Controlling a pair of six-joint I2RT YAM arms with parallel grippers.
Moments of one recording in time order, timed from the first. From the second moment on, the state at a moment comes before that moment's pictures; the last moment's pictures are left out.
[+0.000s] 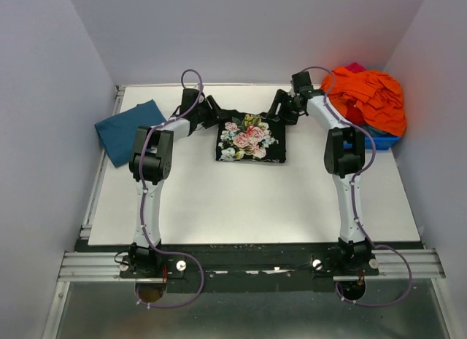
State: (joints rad) left arm -0.21 2.32 1.64 0.13 0.39 -0.72; right arm 0.20 2.50 2.19 -0.64 -0.30 0.53
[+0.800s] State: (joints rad) left arm -0.21 2.39 1.79 0.02 0.32 -0.71; right arm 0.14 2.38 1.98 -0.55 -0.34 0.51
